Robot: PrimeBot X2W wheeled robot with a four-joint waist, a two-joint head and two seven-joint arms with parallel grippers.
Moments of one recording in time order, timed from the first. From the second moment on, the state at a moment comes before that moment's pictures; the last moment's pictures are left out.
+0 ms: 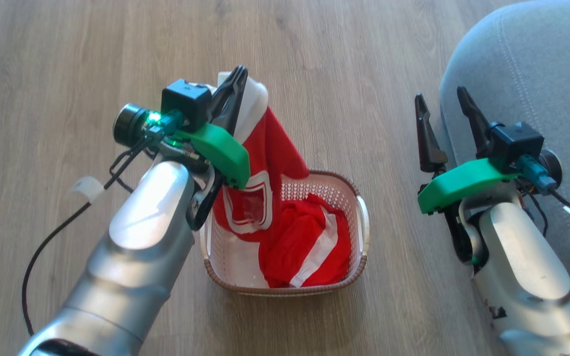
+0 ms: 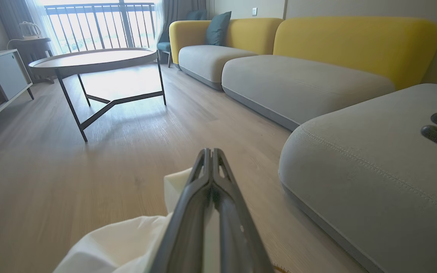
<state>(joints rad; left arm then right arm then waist) -0.73 0.04 -0.53 0.68 -0.35 -0.07 -0.25 -0.47 -0.12 0.23 0.36 0.28 0.12 -0.26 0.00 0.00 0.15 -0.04</state>
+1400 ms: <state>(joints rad) -0.88 0.03 -0.64 0.42 -0.39 -0.07 -0.25 -0.58 -0.19 0.69 0.32 0.49 0.12 -0.26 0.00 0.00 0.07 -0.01</state>
